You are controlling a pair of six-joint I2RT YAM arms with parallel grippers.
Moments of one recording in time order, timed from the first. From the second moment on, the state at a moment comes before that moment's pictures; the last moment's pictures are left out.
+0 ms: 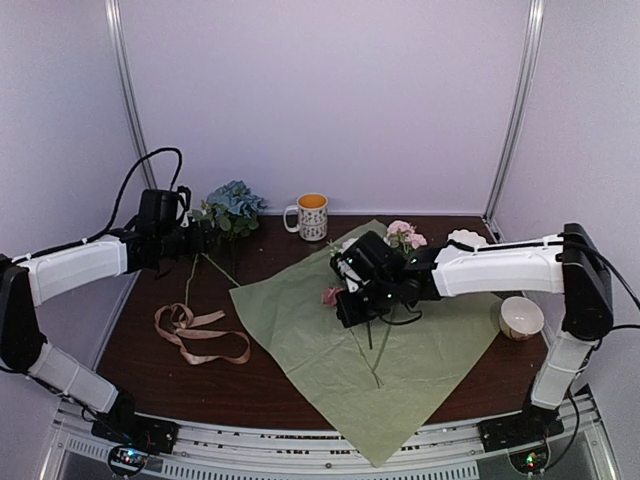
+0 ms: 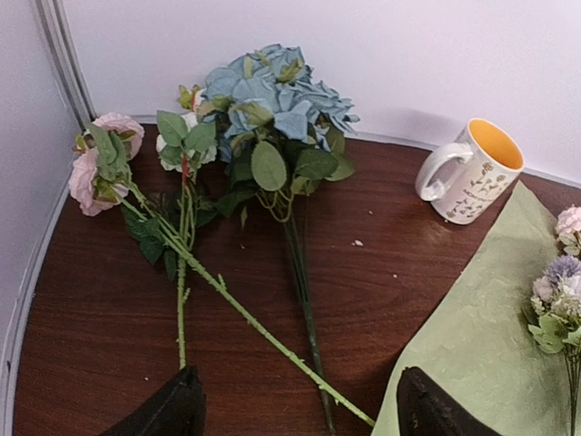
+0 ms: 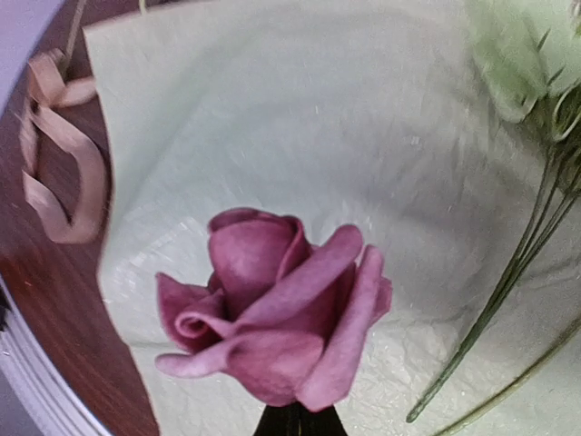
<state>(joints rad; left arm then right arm) -0.35 1.39 0.94 -0.09 -0.18 -0.31 0.96 1.79 1.25 -0.43 0.04 0.50</state>
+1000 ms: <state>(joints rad) -0.13 1.92 1.14 0.00 0.15 -0.58 0.55 1.69 0.93 0.04 -0.01 0.75</state>
